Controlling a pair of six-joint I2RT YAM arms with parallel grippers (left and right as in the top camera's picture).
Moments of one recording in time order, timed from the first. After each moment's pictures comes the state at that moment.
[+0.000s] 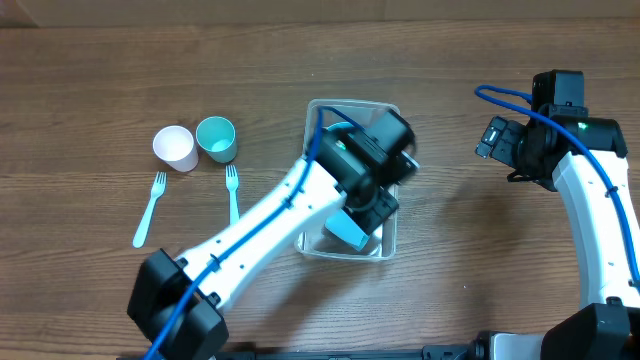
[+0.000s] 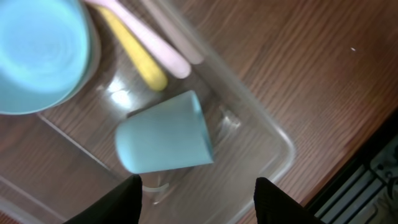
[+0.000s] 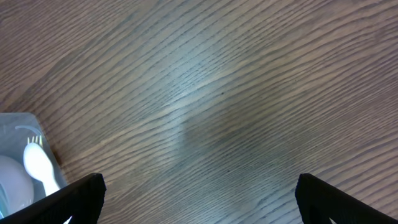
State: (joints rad) left arm -0.83 1.82 1.67 -1.18 0.12 0.00; right arm -0.11 1.52 1.32 -1.02 0.10 0.40
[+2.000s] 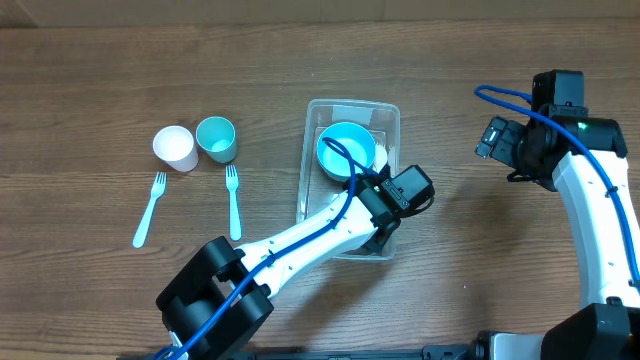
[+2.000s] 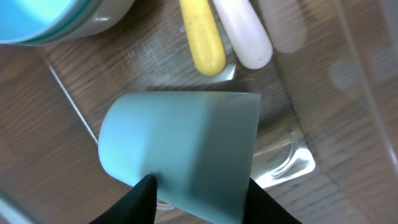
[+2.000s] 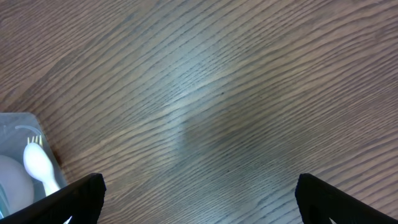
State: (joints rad) left arm -0.96 1.91 1.44 -0.98 -0.23 -0.37; right arm -0.11 1.52 1.32 -1.02 0.10 0.40
